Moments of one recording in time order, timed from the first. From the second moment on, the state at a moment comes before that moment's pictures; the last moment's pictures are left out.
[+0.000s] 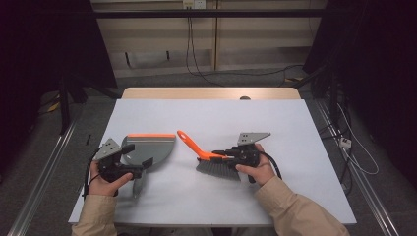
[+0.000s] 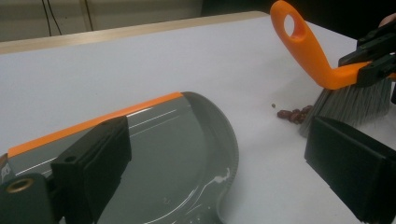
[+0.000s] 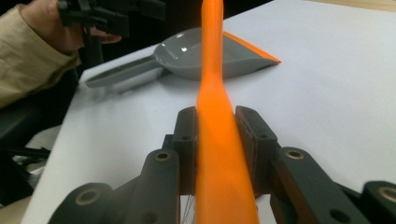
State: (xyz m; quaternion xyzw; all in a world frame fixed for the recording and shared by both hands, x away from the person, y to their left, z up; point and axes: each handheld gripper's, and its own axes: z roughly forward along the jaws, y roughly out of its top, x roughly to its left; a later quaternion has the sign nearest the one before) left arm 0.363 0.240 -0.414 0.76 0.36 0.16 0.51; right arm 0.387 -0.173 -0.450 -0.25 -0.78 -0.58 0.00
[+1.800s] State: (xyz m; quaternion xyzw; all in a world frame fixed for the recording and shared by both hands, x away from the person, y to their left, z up) left arm 0.358 0.239 -0.408 0.75 0.35 0.15 0.54; right arm 0.319 -0.199 -0.429 -0.45 -0.76 -0.40 -0.24
